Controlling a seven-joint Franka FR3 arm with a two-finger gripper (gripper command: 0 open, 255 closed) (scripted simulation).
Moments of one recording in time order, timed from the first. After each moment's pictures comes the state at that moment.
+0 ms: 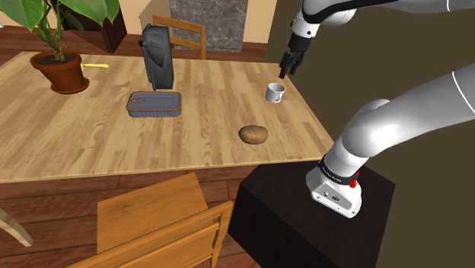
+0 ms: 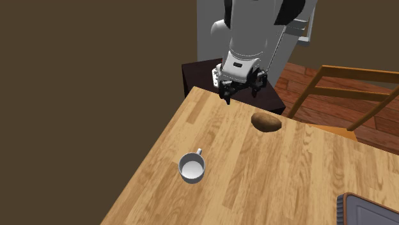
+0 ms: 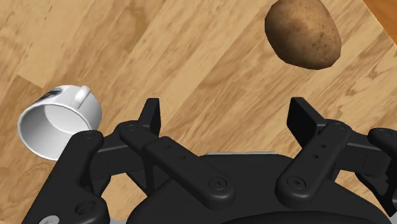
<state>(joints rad) -0.06 -0.54 -0.31 -2.51 -0.05 1.96 -0.30</state>
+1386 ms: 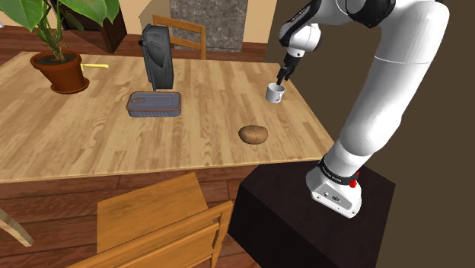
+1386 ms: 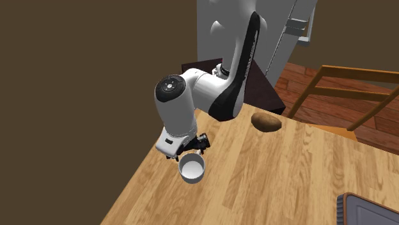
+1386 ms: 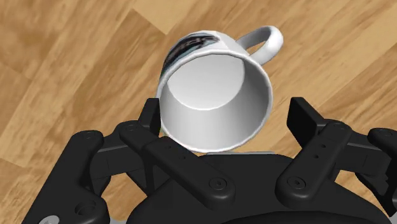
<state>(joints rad) -0.13 0.24 -0.55 -2.15 0.31 2.35 -0.90</state>
